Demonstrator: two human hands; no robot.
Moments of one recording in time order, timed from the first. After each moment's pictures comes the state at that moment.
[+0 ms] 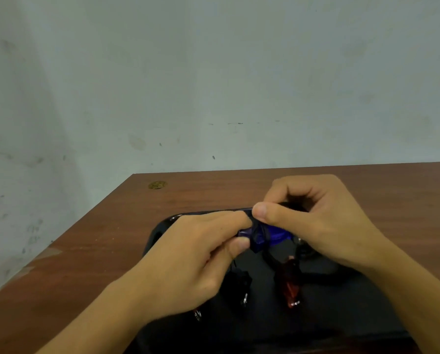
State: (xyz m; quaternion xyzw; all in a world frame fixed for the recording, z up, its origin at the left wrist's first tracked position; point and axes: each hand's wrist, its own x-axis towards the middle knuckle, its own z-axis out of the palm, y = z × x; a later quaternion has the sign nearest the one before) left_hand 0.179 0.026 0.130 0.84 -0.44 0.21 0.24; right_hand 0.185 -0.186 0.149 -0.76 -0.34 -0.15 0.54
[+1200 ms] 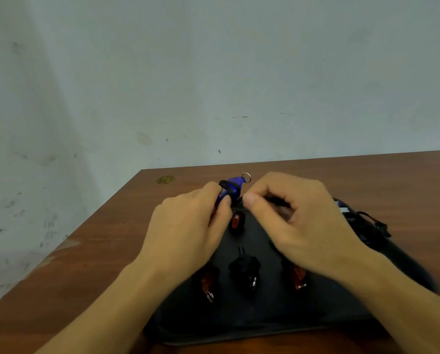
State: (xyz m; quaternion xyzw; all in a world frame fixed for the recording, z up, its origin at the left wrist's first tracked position) left_hand 0.189 0.029 0.123 0.89 -0.24 0.36 0.15; right_hand 0.179 -0.158 0.128 -0.81 -0.31 -0.33 0.38
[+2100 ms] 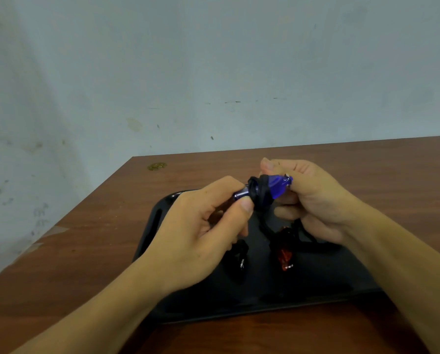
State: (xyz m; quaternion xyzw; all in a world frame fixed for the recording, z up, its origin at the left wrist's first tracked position) left_hand 0.156 0.008 0.121 0.79 -0.38 0.19 0.45; right_hand 0.193 -0.181 0.132 -0.69 -0.15 0.02 0.71
